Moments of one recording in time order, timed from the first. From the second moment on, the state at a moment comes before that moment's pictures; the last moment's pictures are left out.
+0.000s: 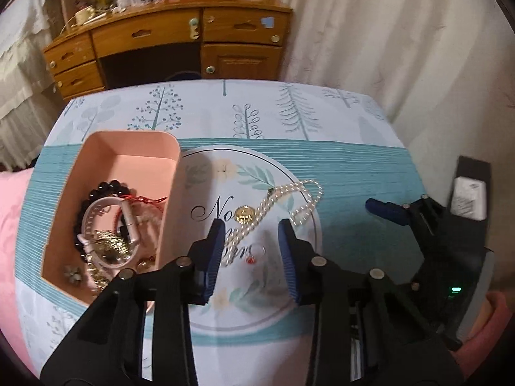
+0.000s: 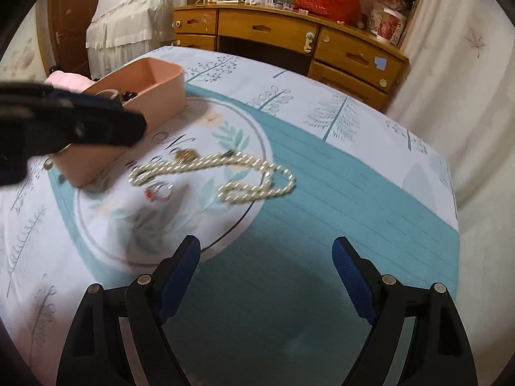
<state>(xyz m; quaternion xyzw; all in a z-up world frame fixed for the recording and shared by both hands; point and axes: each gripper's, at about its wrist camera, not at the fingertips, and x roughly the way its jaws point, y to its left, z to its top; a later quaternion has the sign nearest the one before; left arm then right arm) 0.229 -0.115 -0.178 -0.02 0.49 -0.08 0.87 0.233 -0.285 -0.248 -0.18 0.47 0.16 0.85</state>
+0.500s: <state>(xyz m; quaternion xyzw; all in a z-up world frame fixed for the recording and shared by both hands) 0.270 -0.127 -0.231 -0.02 0.51 -0.02 0.86 0.277 -0.283 -0.260 -0.15 0.45 0.22 0.85</state>
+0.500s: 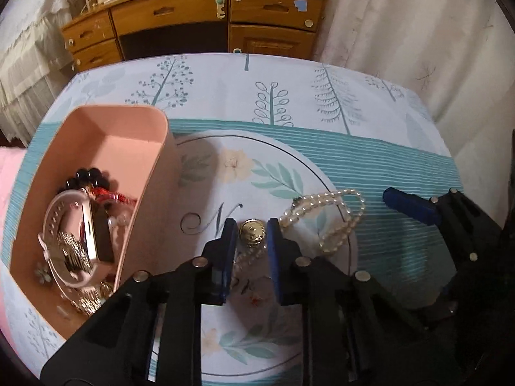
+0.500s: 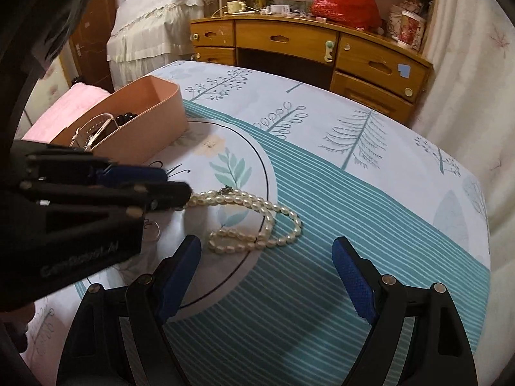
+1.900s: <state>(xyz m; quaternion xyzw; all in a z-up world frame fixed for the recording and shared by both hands) 0.209 -0.068 -0.145 -0.03 0.53 -0.08 0.84 0.160 -0.277 -0.173 0.14 0.46 0.24 0.84</state>
